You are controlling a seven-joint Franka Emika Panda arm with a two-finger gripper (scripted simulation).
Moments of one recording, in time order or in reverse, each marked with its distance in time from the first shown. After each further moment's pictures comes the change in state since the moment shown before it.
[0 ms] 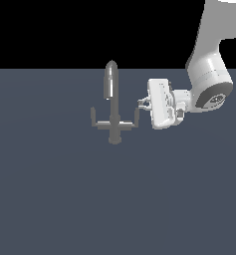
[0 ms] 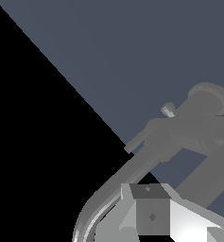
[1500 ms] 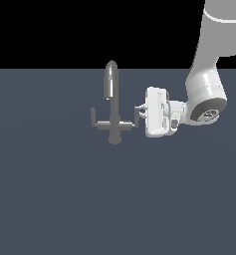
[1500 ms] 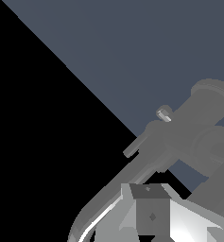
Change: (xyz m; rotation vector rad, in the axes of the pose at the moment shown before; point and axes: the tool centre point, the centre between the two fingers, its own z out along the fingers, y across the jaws) arm 0.011 0.021 0.014 0.104 -0.039 0.045
